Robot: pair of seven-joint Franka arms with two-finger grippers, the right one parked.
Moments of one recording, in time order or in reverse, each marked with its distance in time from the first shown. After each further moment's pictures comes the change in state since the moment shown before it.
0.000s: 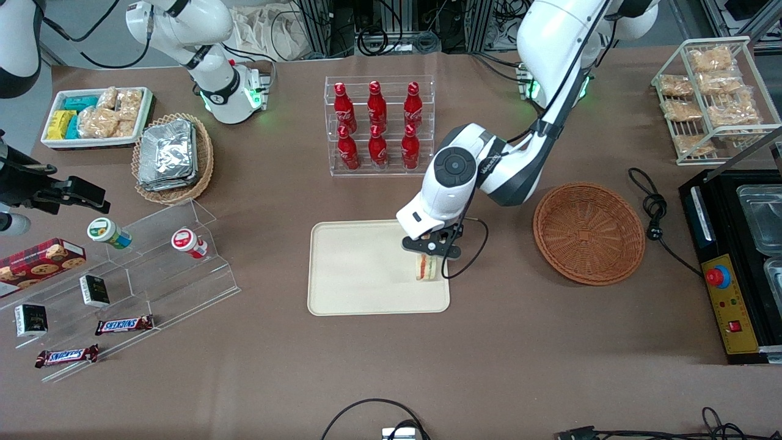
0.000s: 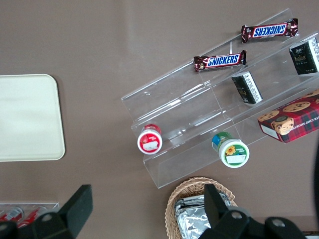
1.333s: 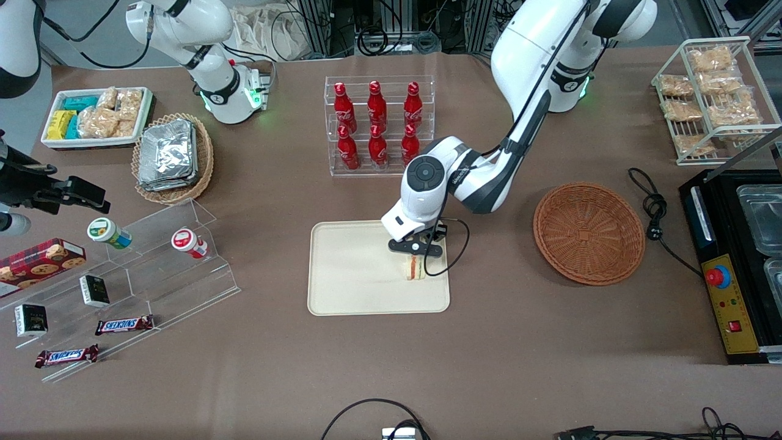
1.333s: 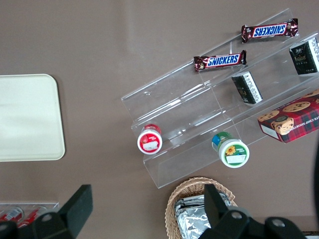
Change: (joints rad) arm -0.073 0.107 0.008 0.006 0.081 0.088 -0.146
